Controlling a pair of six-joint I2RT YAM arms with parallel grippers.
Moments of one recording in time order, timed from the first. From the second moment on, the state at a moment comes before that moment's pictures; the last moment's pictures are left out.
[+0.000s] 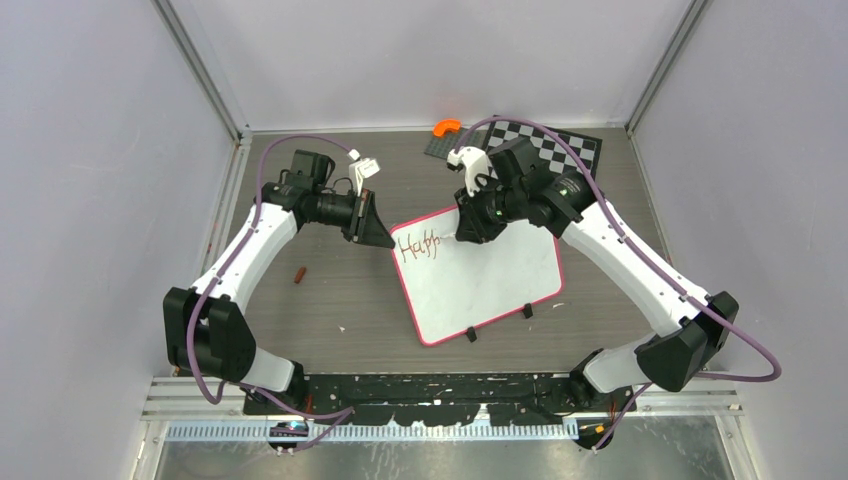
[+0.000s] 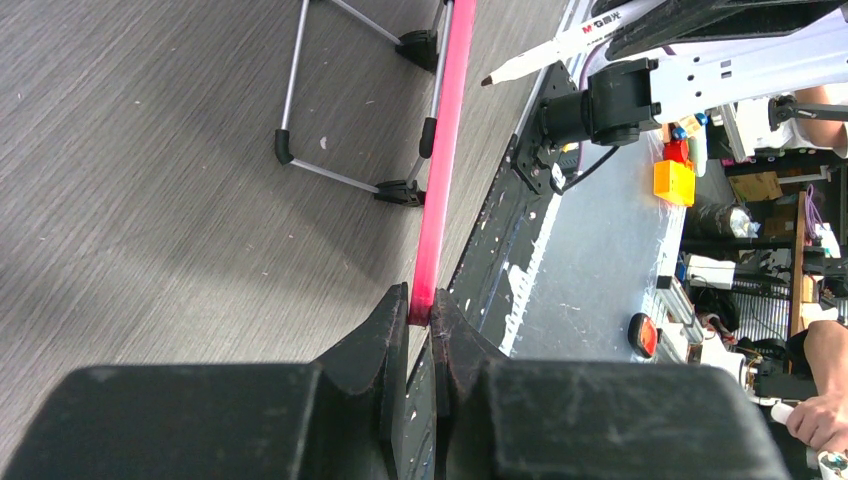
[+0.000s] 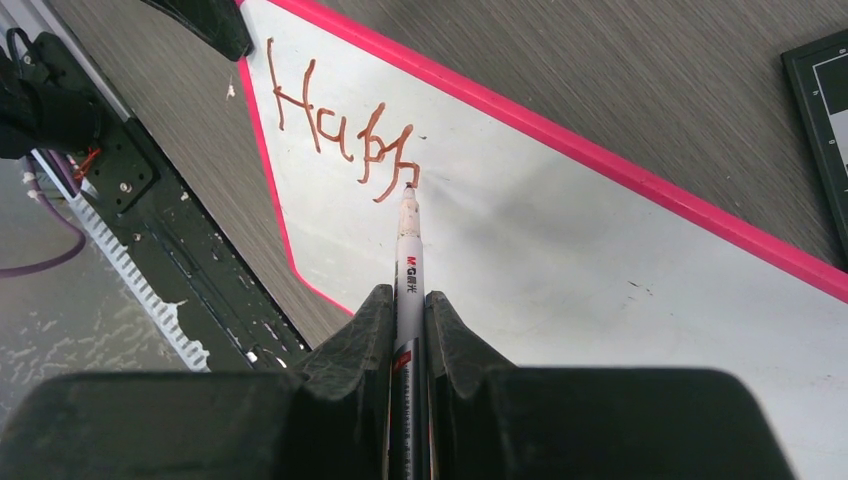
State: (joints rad) left arm -0.26 1.44 1.24 -0.76 1.02 0.05; right arm 0.64 1.41 1.52 -0.91 -0.32 -0.03
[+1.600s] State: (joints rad) left arm -0.26 1.44 1.24 -0.76 1.01 0.05; right arm 0.65 1.43 1.47 -0.90 -0.27 -0.03
